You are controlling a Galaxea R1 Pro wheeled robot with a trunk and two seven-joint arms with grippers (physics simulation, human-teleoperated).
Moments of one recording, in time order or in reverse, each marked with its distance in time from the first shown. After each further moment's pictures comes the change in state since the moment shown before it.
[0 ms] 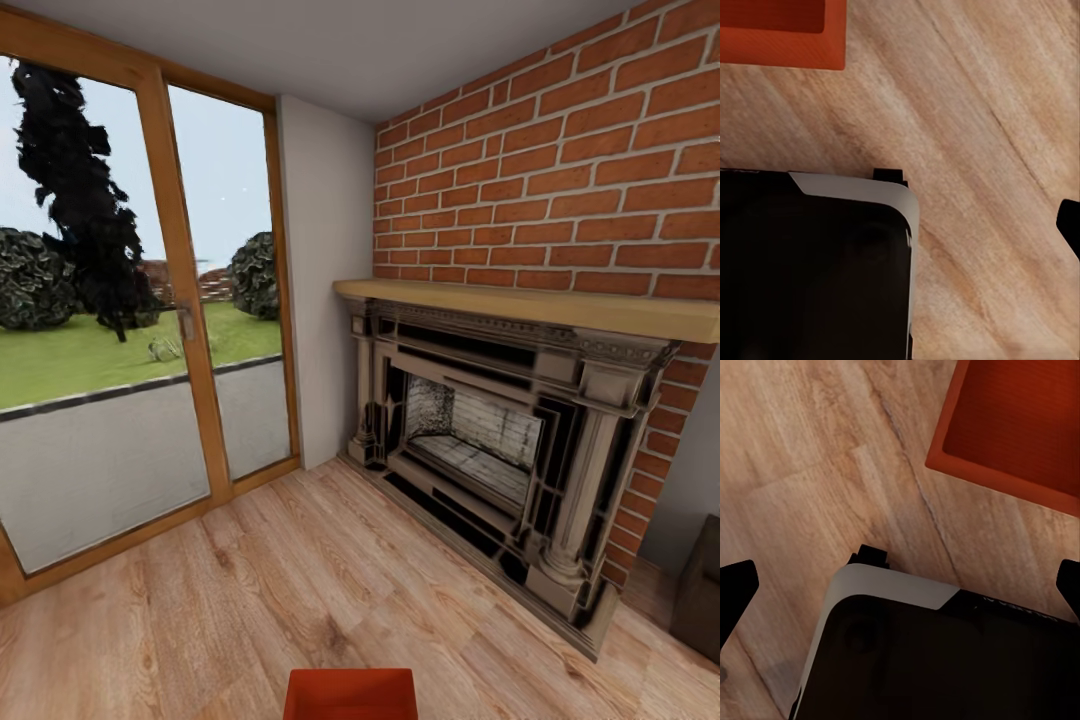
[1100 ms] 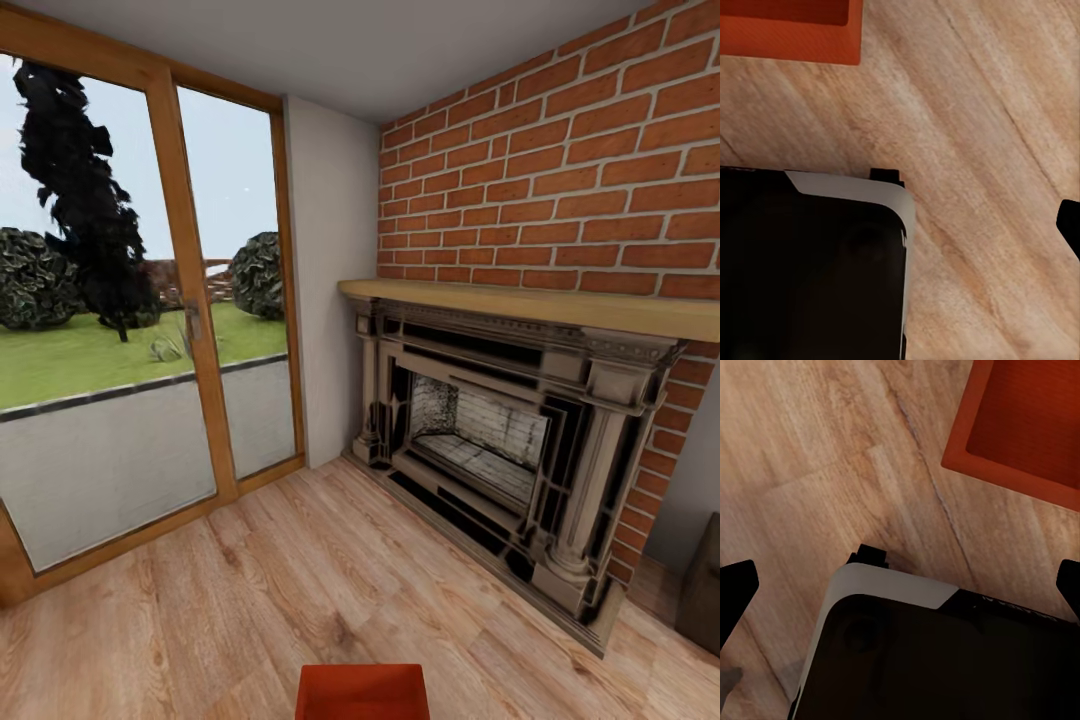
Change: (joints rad) left arm 0.000 -0.002 0.001 0.000 0.000 0.000 0.000; right arm 0.000 -0.005 0.012 0.000 0.003 -0.001 0.000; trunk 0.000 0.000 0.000
